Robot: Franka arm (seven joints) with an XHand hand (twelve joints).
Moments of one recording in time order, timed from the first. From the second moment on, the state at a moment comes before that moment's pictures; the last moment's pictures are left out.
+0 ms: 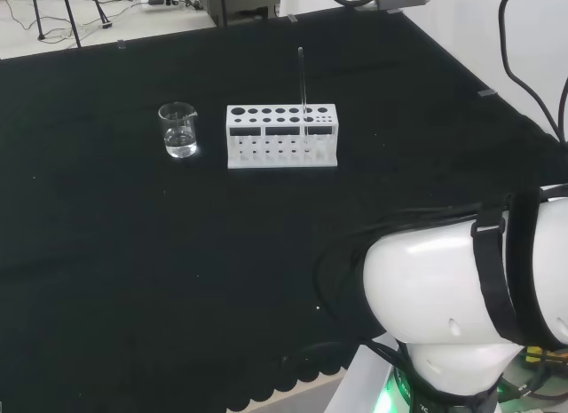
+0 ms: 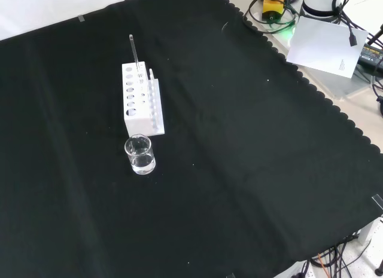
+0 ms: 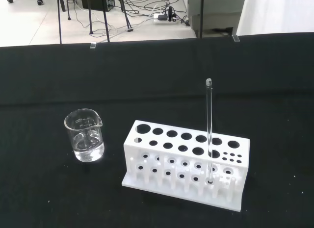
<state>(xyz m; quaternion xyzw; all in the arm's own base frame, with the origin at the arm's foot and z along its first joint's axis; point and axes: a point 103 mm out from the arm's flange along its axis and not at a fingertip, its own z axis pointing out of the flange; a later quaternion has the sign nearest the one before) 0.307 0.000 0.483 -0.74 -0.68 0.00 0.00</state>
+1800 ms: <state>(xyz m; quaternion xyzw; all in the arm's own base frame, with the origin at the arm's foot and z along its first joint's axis) 0.380 -0.039 0.471 -0.73 -0.68 0.01 0.01</state>
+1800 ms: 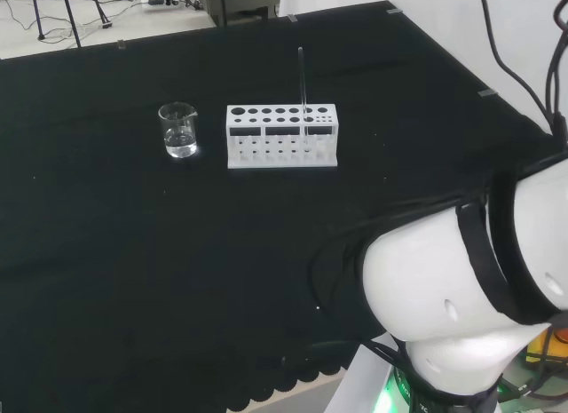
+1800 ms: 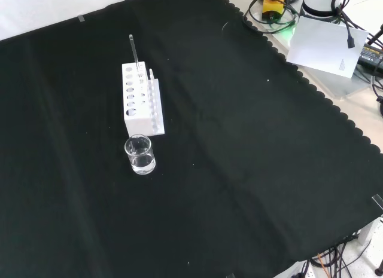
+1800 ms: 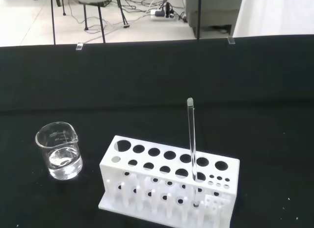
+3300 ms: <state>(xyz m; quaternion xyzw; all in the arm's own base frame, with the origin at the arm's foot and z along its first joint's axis) 0.504 -0.072 0.348 -0.71 -0.71 0.02 0.06</state>
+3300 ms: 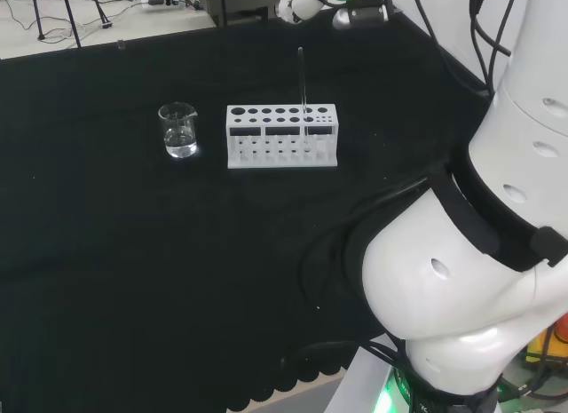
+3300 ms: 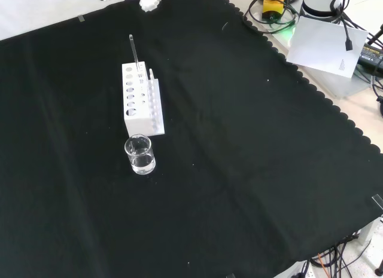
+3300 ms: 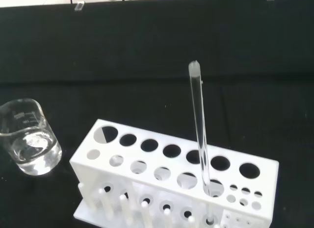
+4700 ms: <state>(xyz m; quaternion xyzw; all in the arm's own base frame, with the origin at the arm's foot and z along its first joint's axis) 0.514 -0.078 0.265 -0.70 -0.70 0.07 0.09</state>
